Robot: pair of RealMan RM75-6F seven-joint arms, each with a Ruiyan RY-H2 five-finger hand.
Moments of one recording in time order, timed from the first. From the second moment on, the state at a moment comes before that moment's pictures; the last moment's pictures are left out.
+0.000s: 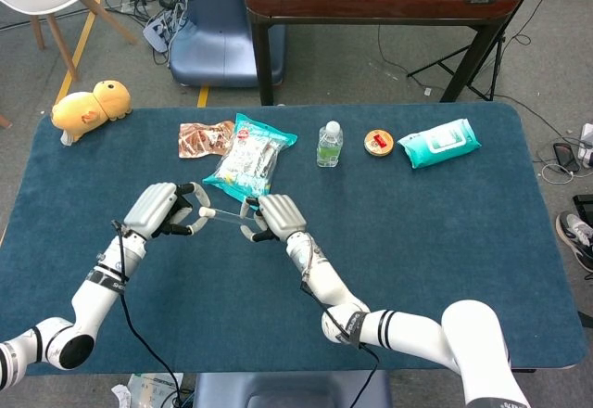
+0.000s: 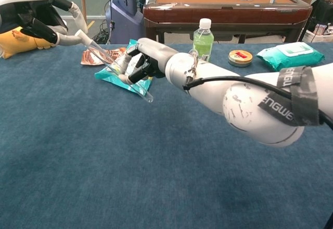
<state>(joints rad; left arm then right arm) -0.69 -1.23 -0.27 -1.66 1.20 0.96 -0.24 1.08 -1.97 0.44 -1.13 -0.88 0.81 -0.13</state>
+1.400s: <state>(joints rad) -0.70 -1.19 -0.26 -1.65 1.20 0.89 -0.30 1.07 -1.89 0.41 -1.19 -0.87 0.80 -0.20</state>
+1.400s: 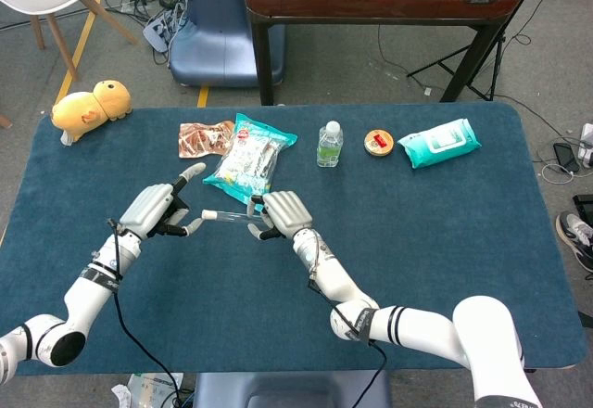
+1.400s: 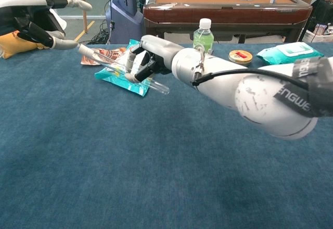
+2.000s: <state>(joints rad) -0.66 -1.17 -0.24 -1.62 1.18 0.91 -0.29 1.01 -1.77 0.24 -1.23 -0.86 0.82 -0.39</state>
